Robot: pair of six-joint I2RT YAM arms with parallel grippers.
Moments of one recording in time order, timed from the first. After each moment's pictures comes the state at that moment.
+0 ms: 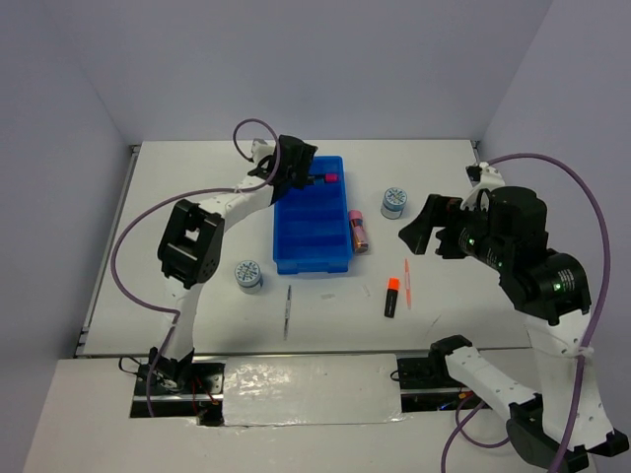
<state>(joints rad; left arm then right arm) -0.48 2.17 1.74 -0.08 -0.30 -1.55 0.28 0.87 1.48 -1.14 -0.15 0.39</state>
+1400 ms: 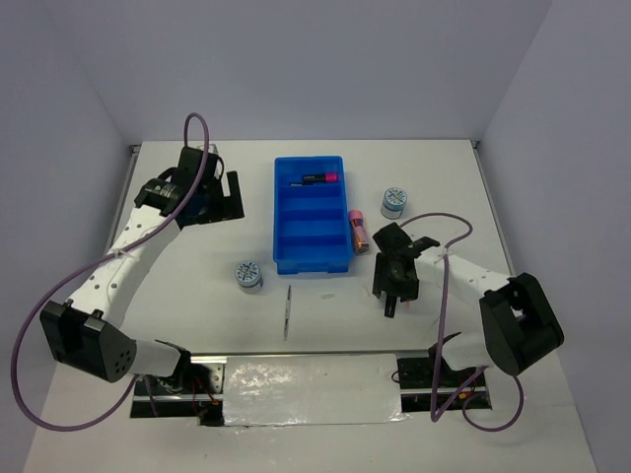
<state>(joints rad) -0.31 1.36 1.38 -0.91 -0.18 -0.43 0.48 1.36 0.72 -0.69 0.14 0.65</state>
